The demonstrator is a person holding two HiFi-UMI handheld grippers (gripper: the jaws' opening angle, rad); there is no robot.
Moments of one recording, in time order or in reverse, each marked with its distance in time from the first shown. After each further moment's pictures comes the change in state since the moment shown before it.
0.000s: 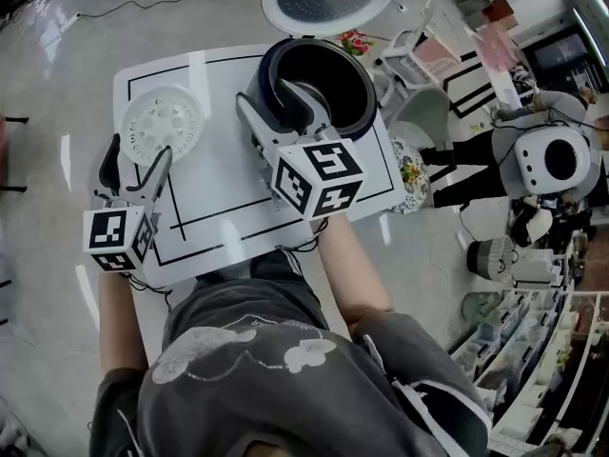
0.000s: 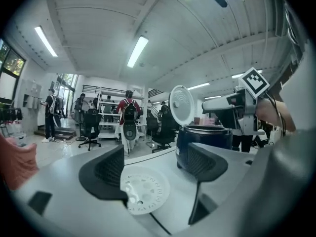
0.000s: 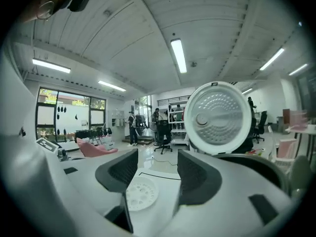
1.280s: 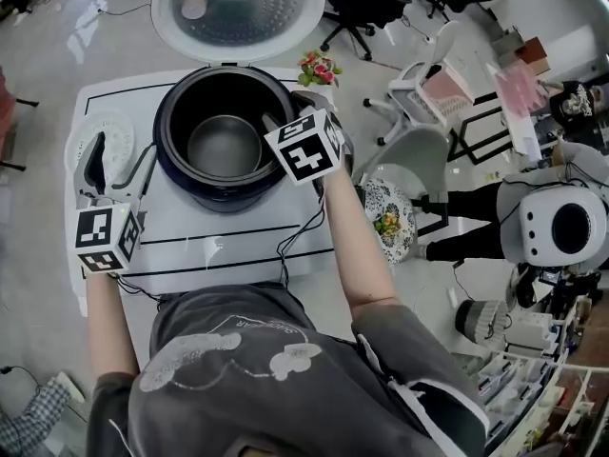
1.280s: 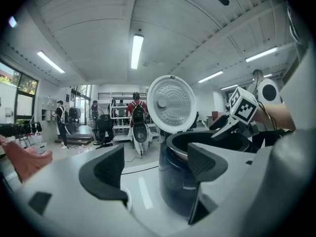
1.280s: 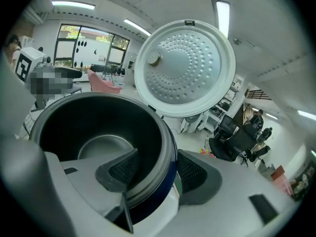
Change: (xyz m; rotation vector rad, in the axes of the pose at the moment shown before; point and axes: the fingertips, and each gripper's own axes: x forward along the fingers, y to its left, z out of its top) left arm 0.124 -0.144 0.047 0.057 0.019 0.227; right arm -0.006 -0.283 -0.081 -0.503 0.563 0.055
